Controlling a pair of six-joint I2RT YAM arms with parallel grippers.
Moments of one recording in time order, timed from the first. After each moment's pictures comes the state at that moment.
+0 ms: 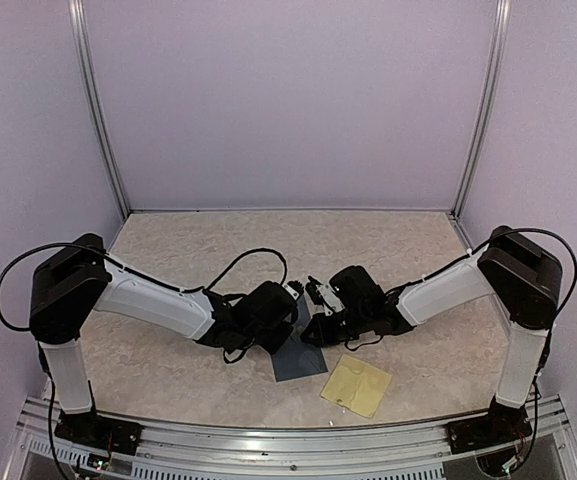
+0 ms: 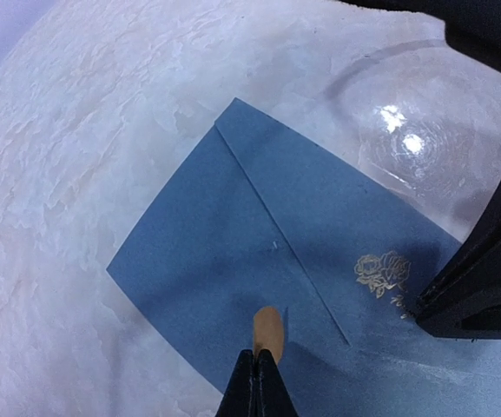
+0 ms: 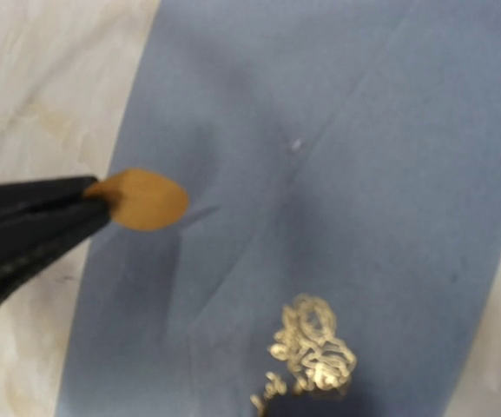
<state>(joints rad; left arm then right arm) -1.07 1.92 1.06 -0.04 -0.46 -0.15 0.88 1.89 0.91 0.20 -0.28 0.57</state>
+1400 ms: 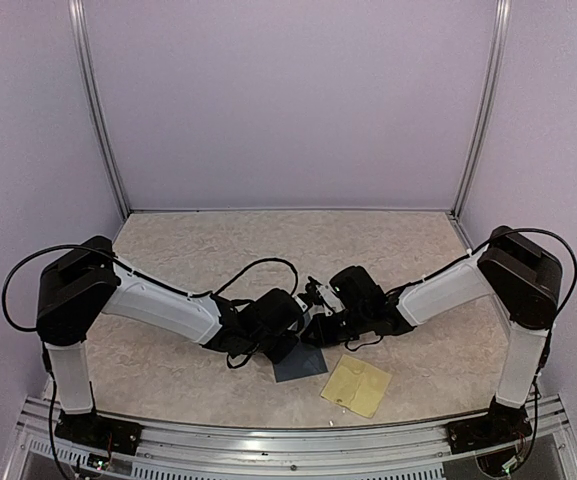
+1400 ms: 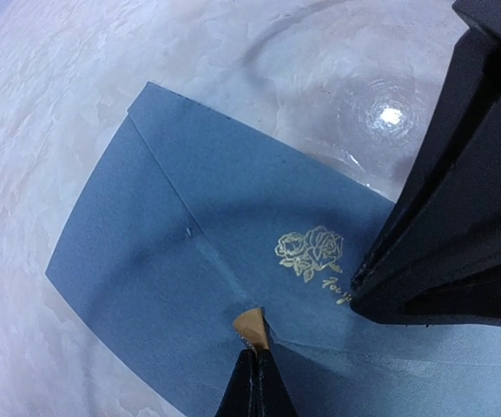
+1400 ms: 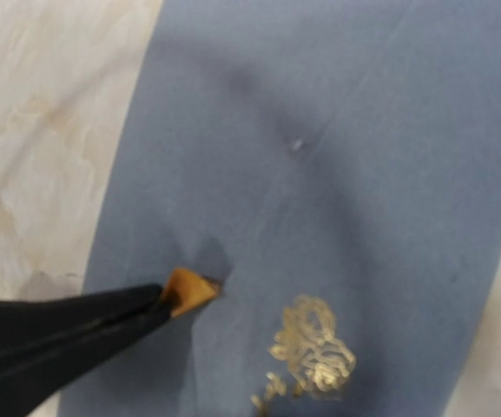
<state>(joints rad) -1.10 1.96 1.09 -0.08 -0.39 -0.11 0.88 1.89 0.90 0.21 -0.28 0.57</state>
